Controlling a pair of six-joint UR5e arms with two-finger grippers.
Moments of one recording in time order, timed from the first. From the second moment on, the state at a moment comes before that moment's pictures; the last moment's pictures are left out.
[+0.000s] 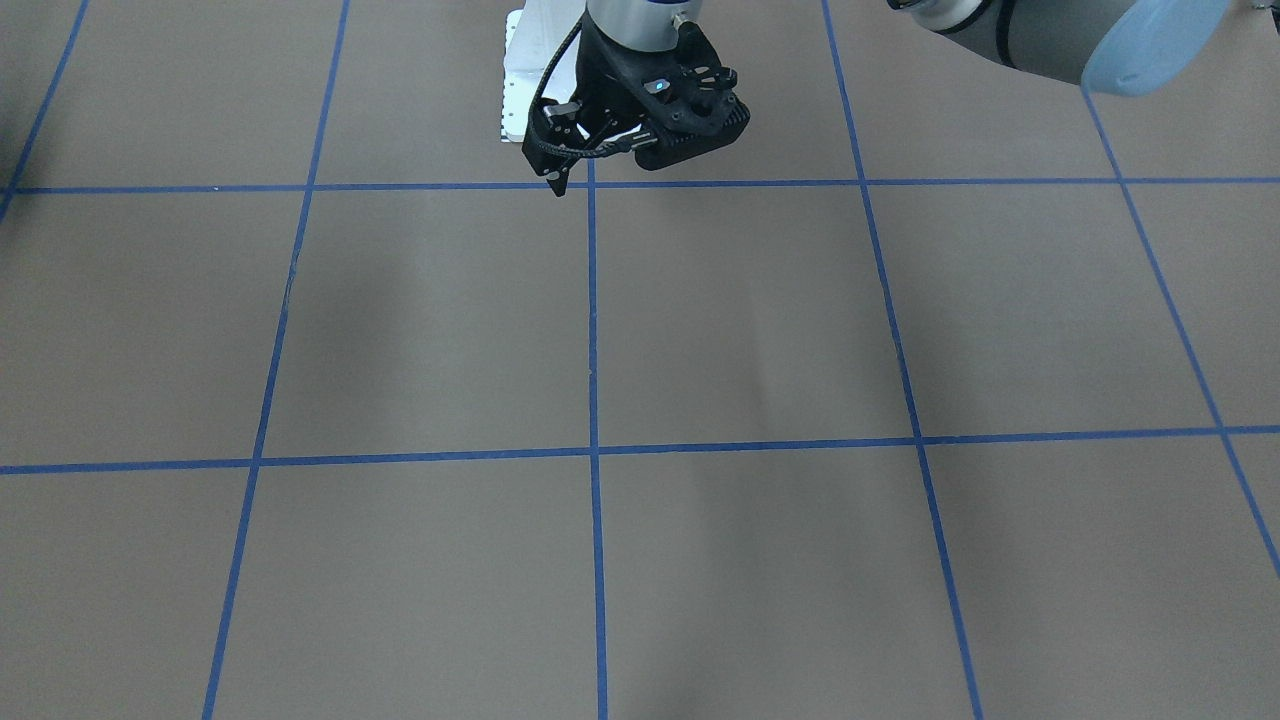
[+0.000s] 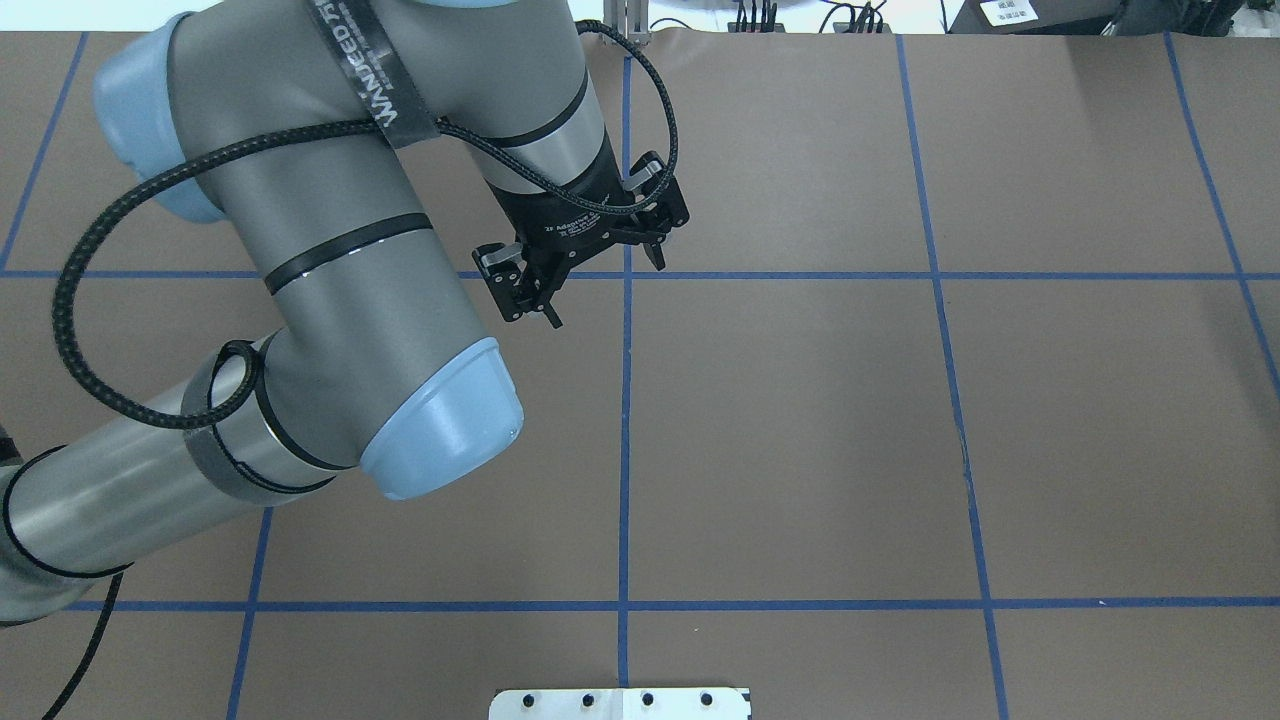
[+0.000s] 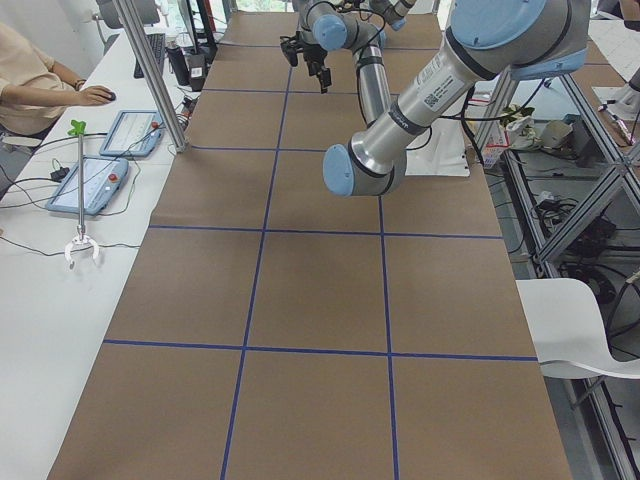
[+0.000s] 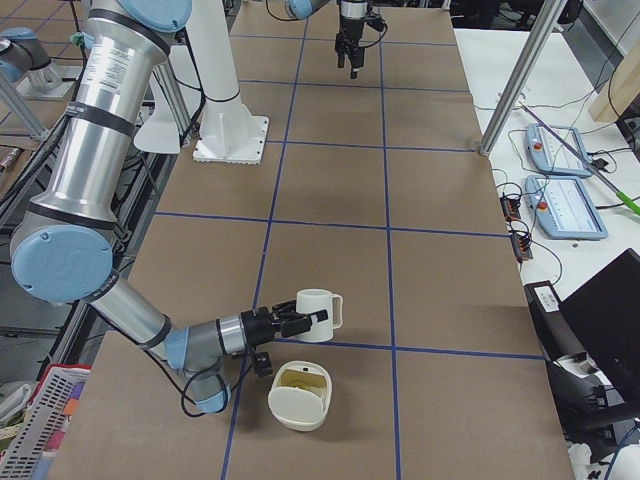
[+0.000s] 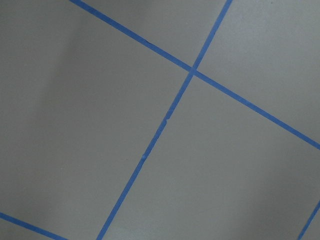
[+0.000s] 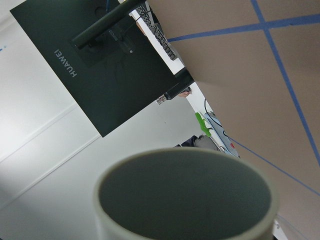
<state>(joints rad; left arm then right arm) -0.68 -2.55 -1.82 -1.19 -2.14 -1.64 0.81 -1.90 1.06 1.06 1.13 2.82</state>
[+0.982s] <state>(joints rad) -0.66 -2.54 -1.81 -1.19 -2.14 -1.64 0.70 -1.74 1.40 0.53 1.15 1.91</state>
